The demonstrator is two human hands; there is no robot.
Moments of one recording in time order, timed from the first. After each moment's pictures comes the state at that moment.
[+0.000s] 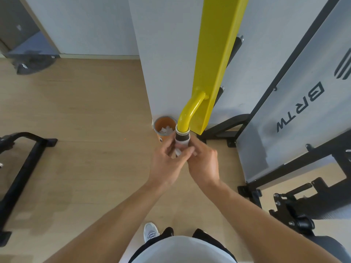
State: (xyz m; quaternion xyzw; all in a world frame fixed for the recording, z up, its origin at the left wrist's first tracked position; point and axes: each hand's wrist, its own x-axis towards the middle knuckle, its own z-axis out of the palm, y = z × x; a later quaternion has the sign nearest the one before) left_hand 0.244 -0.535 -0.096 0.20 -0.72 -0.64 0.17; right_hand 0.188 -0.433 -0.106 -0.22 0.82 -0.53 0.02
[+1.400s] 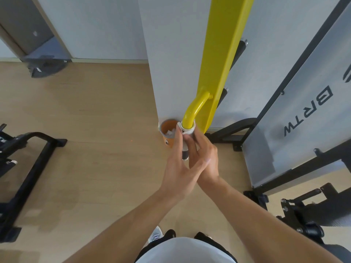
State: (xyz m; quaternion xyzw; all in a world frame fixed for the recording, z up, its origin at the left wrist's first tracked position) left_hand 0.262 -0.514 -0.095 0.17 -0.78 -0.57 0.17; right_hand 0.194 -0.449 -0.096 -0.26 0.75 -0.61 0.01
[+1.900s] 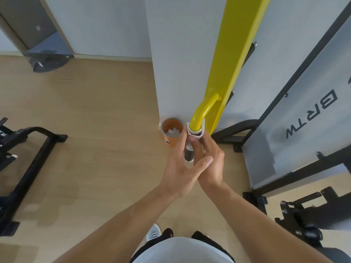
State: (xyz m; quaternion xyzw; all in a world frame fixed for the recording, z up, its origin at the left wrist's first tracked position) left_hand 0.264 -0.529 -0.092 0.14 -0.76 -0.61 0.16; right_hand 0.204 -0.450 -0.096 -0.22 0.77 -0.60 -0.03
